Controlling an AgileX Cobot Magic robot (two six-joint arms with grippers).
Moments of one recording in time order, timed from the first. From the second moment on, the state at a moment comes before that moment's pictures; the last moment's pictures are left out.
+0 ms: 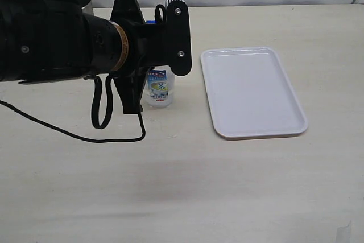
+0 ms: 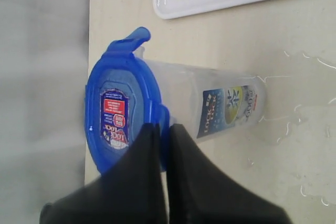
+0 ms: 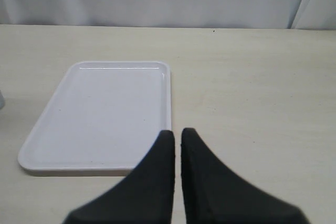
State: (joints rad) left arm -0.88 1.57 -1.00 0.89 0.48 0.08; right arm 0.01 0.00 0.00 0.01 0.35 -0.05
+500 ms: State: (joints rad) left arm -0.88 1.57 -1.00 0.86 0.48 0.08; right arm 0.01 0.00 0.00 0.01 0.35 -0.05
